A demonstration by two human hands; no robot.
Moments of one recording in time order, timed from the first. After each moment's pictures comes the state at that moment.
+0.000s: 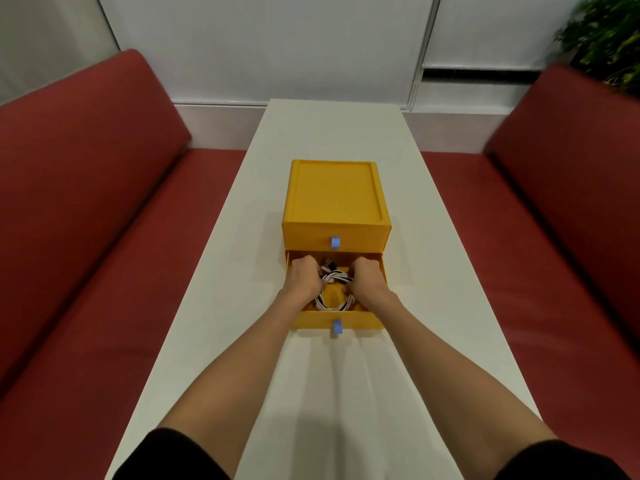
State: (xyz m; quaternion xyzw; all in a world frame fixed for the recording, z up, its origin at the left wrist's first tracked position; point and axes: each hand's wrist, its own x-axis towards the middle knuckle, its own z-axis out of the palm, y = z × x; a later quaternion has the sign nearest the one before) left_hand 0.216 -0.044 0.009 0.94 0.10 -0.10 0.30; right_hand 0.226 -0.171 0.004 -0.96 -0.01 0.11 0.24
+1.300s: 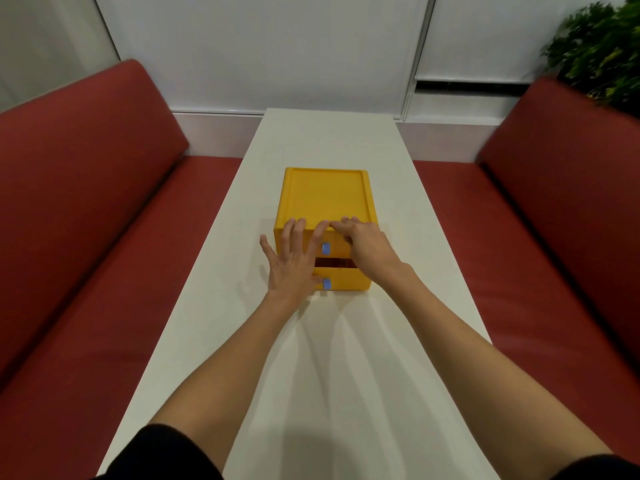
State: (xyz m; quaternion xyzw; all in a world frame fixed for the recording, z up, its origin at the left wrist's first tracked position) left_hand 0.215 -0.038 0.011 0.97 -0.02 0.24 -0.05; right_hand 0.238 -0.189 0.081 -0.97 -0.21 -0.06 0.15
